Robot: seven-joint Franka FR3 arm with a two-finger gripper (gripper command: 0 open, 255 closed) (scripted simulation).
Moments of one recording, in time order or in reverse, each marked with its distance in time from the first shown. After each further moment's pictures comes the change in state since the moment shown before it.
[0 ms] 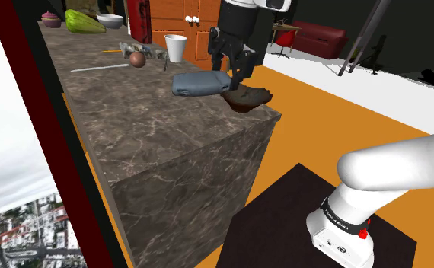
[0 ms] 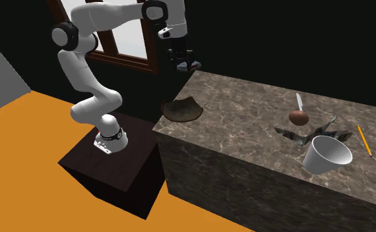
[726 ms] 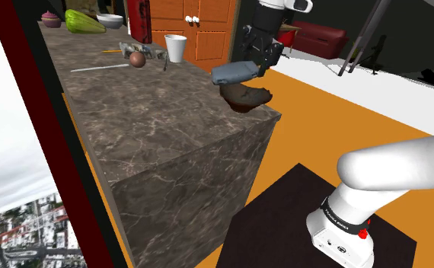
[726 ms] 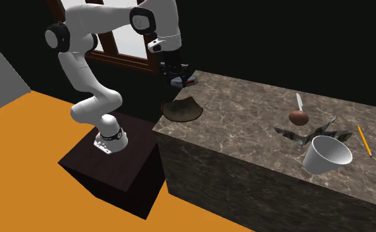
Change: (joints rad) arm -0.012 -0.020 -0.245 -0.134 -0.069 0.044 -0.270
